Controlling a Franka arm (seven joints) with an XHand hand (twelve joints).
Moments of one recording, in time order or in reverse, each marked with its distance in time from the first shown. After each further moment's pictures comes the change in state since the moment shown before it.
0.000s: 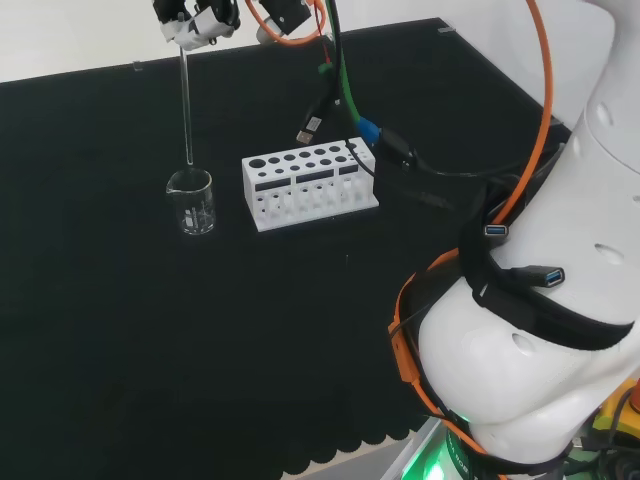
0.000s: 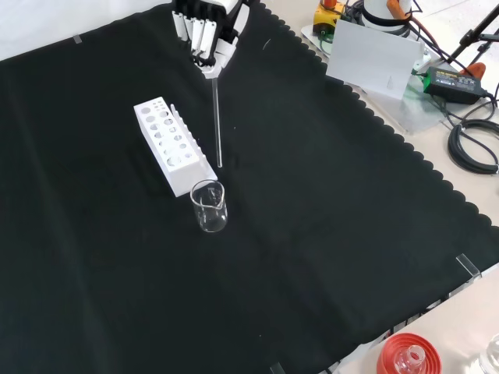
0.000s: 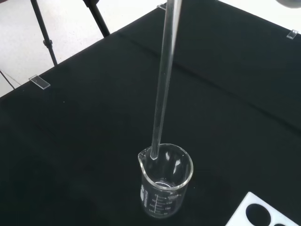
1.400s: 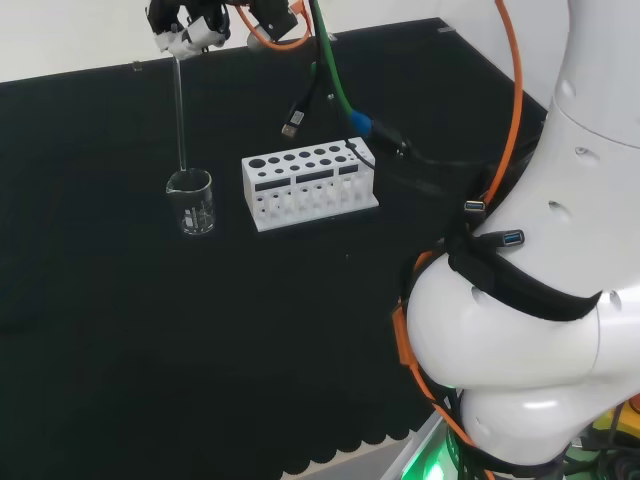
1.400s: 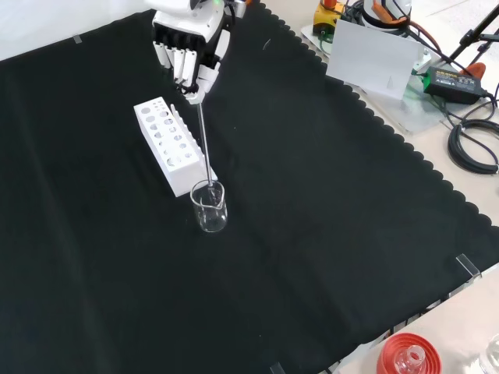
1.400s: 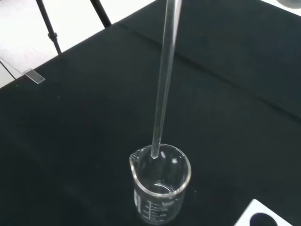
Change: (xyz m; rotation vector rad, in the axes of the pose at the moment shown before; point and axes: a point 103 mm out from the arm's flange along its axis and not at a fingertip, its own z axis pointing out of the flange) arm -0.020 0.035 0.028 0.025 0.030 -0.029
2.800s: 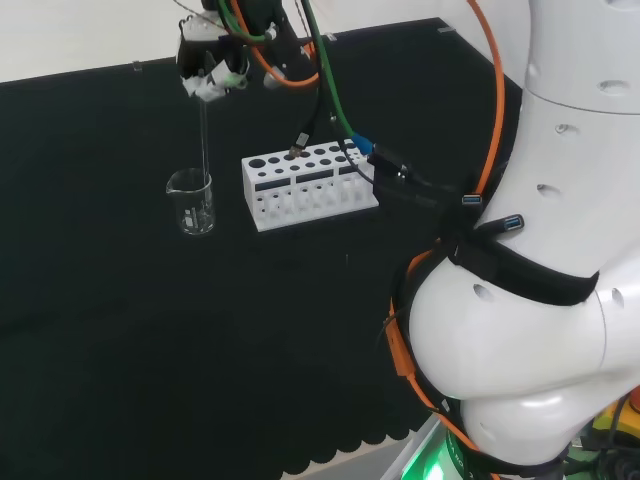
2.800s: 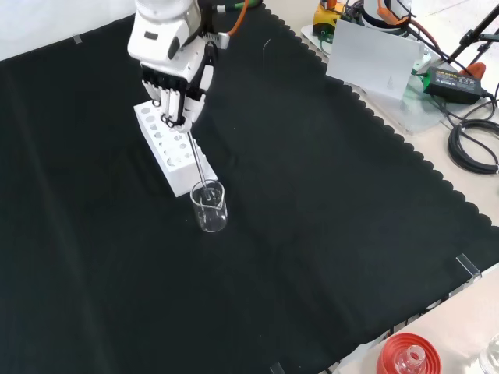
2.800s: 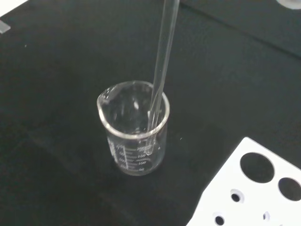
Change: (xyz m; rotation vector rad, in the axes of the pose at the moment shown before) arm -0.026 0.013 0.078 0.105 0.034 0.019
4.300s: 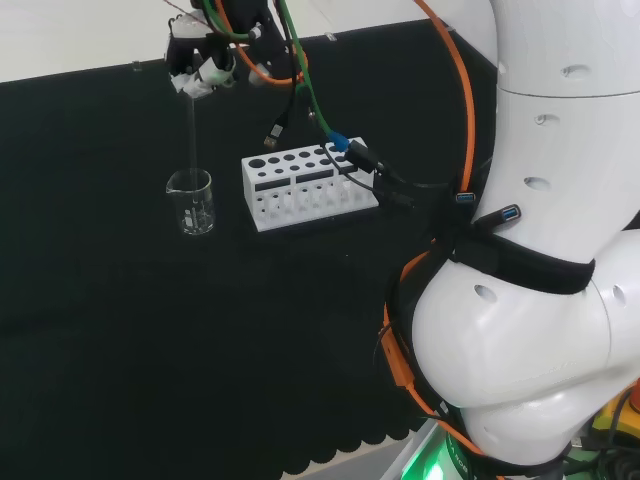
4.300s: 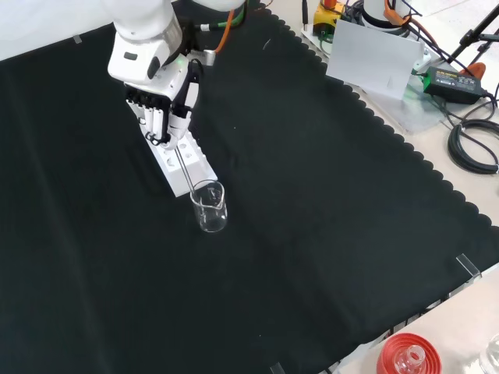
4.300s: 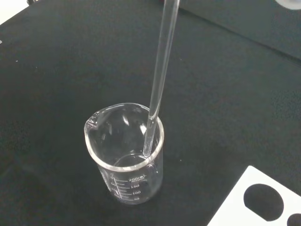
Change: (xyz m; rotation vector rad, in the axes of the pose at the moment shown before) arm -0.015 0.033 0.001 -0.011 0.043 0.002
